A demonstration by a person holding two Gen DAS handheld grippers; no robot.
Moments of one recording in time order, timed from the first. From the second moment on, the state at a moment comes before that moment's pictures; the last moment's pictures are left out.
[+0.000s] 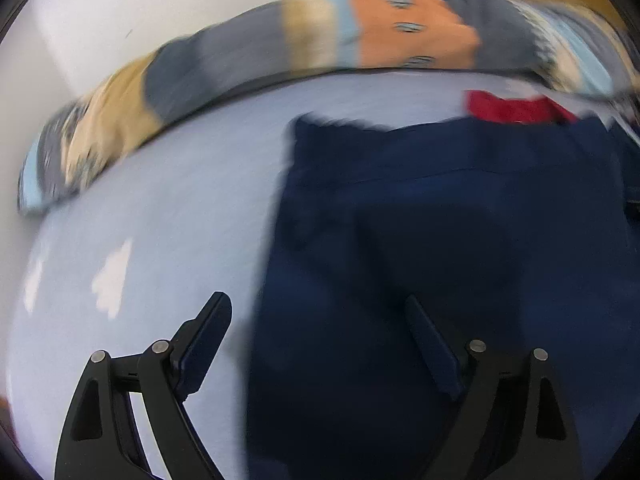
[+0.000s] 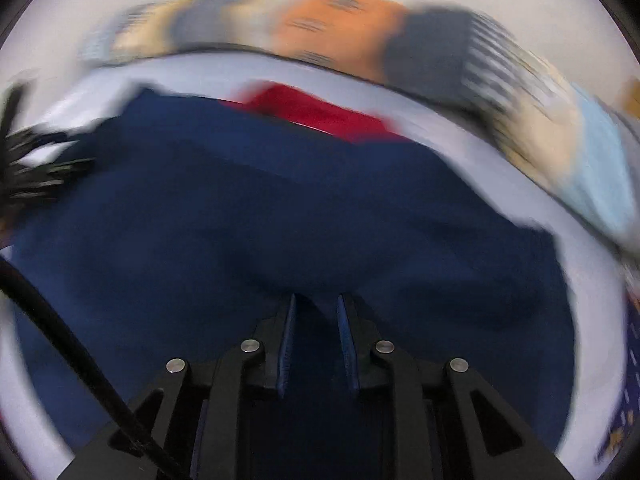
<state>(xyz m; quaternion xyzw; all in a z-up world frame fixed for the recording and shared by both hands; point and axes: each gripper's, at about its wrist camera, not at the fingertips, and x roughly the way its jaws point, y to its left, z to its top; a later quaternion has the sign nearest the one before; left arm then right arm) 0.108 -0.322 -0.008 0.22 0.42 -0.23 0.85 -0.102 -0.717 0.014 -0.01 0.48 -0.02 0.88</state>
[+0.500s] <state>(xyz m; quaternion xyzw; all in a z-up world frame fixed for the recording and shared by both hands) 0.071 -0.394 0.021 0.23 0.36 -0.23 0.88 -0.045 -0.677 0.044 0.02 0.45 -0.01 0.89</state>
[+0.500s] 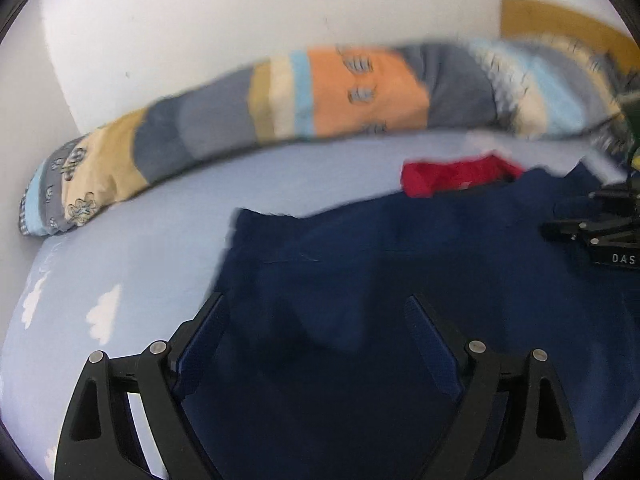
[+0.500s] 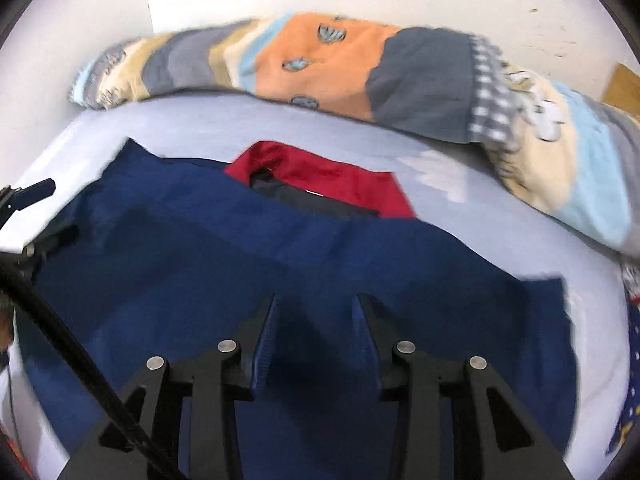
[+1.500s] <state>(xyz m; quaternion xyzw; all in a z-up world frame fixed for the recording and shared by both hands) 0.023 -0.240 -0.015 0.12 0.47 -0.16 0.86 -0.226 -0.788 0.006 0.14 0.48 -0.07 0.86</state>
